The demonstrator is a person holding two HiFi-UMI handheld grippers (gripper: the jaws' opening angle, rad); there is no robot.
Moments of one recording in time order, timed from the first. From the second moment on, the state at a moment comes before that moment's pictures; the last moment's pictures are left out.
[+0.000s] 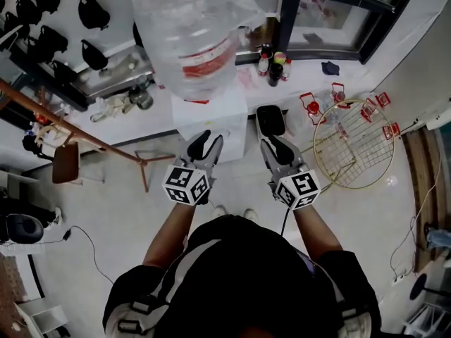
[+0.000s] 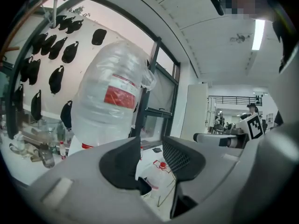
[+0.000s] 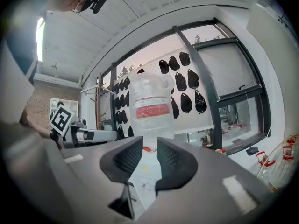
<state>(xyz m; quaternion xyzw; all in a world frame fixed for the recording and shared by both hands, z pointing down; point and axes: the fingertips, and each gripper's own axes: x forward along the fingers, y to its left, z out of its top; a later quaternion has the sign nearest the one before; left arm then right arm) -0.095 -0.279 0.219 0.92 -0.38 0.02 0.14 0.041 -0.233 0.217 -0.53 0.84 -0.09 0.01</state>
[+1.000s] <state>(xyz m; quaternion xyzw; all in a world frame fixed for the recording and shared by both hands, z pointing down) -0.115 -0.258 0.188 0.92 -0.39 0.03 0.05 0.019 -0.230 0.191 -0.50 0.86 -0.06 0.01</state>
